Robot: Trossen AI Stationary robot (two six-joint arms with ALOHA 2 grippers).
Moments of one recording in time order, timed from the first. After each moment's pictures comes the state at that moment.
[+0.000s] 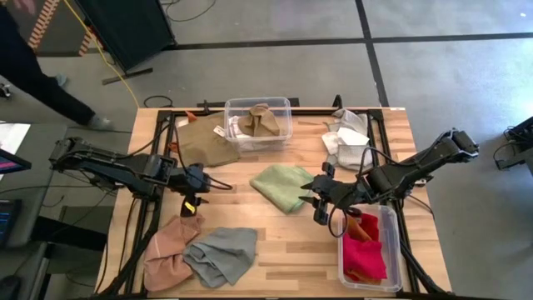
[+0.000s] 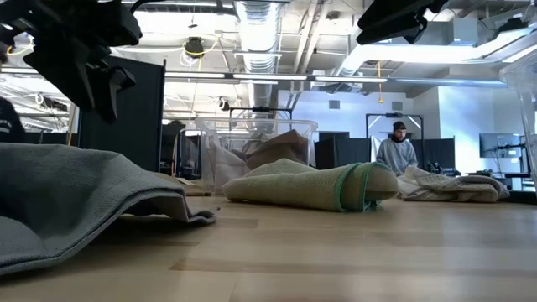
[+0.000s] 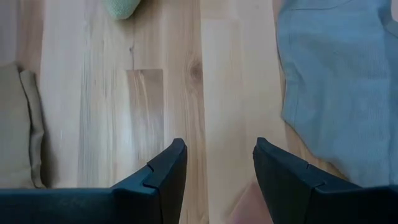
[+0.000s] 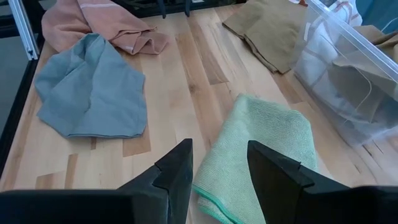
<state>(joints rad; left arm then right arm) -0.15 0.96 0.71 -0.74 -0.03 -0.12 0.40 1.23 0.96 -0.39 0.50 0.41</state>
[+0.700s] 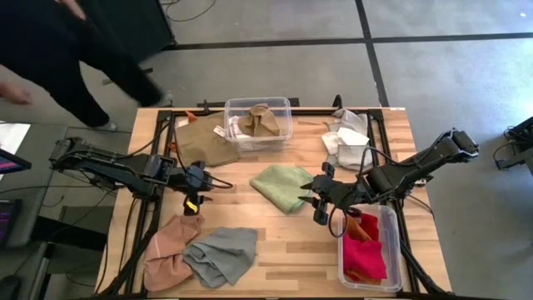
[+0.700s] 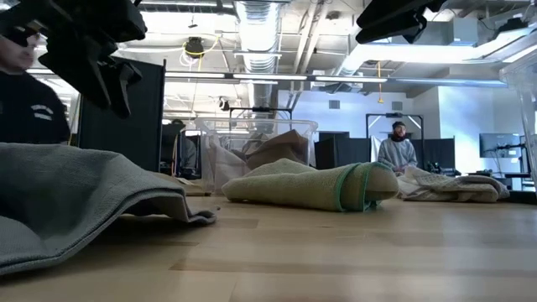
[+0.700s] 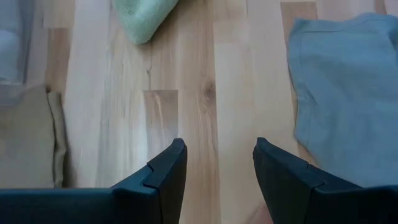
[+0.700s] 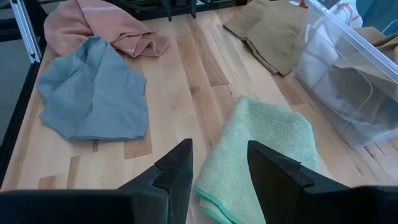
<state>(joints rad) -0.15 0.96 0.71 -0.68 -0.10 -0.11 0.40 1.23 0.96 -0.38 0.50 0.41</state>
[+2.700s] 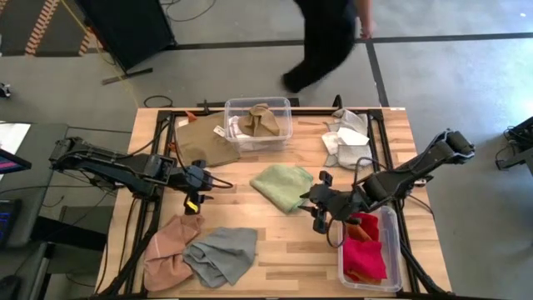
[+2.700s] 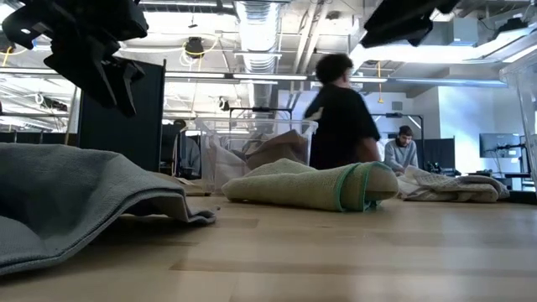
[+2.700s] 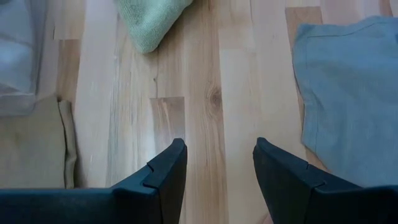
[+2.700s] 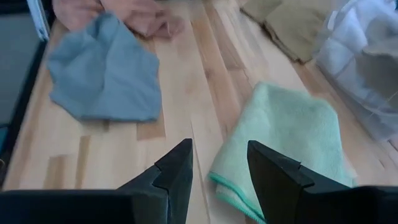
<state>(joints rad) -0.15 0.96 0.71 -0.66 -0.12 -0.08 0.46 1.30 0.96 -0.38 0.50 0.43</state>
